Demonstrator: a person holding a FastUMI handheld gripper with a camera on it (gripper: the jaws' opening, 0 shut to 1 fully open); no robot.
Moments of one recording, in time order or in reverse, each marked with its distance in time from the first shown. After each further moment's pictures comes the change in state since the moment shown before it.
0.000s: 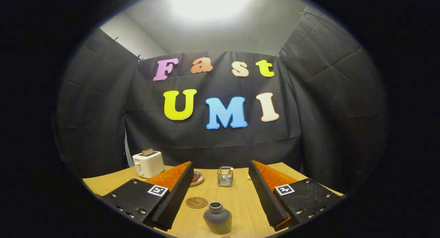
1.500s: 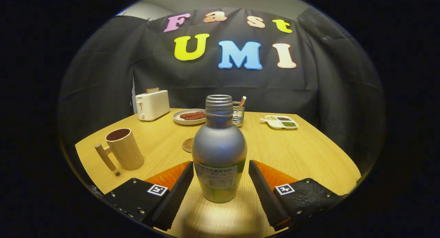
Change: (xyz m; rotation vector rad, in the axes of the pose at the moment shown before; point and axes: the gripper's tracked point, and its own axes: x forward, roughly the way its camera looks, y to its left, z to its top) arm -0.008 0.008 -0.197 -0.059 0.421 0.101
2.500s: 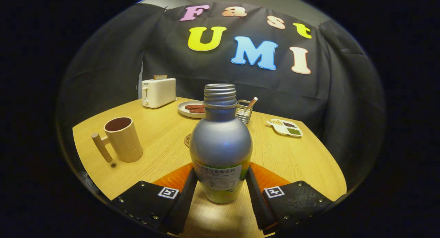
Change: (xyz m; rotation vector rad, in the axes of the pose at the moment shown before) arm 0.005 0.019 0.024 -0.215 0.043 0.028
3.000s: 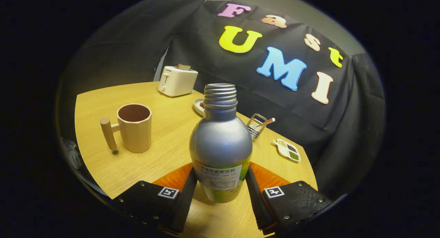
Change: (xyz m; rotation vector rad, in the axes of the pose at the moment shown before) arm -0.001 0.027 0.026 -0.283 0.027 0.025
